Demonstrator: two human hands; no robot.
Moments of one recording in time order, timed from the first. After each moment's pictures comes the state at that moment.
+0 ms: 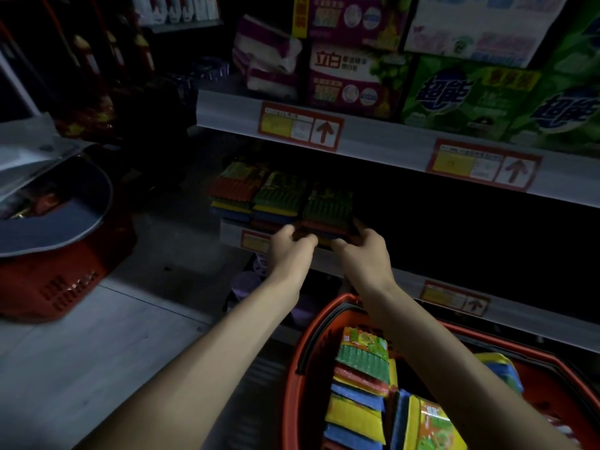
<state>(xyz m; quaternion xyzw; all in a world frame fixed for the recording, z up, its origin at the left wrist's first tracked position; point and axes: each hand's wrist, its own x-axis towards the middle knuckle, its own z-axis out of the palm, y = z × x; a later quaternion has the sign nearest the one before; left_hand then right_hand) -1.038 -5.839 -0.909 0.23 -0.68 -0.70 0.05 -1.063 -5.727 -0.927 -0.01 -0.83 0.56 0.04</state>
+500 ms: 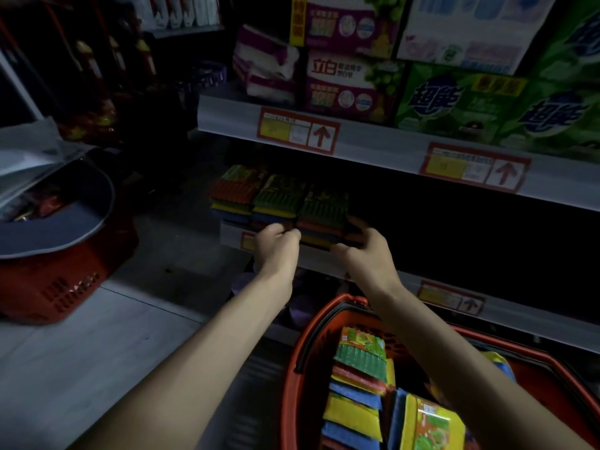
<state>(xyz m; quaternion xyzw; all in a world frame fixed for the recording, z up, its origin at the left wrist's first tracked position) -1.043 -5.848 -0.908 0.30 -0.64 -0.70 0.10 -1.060 -5.717 -0.914 0.00 -0.85 0.53 0.02</state>
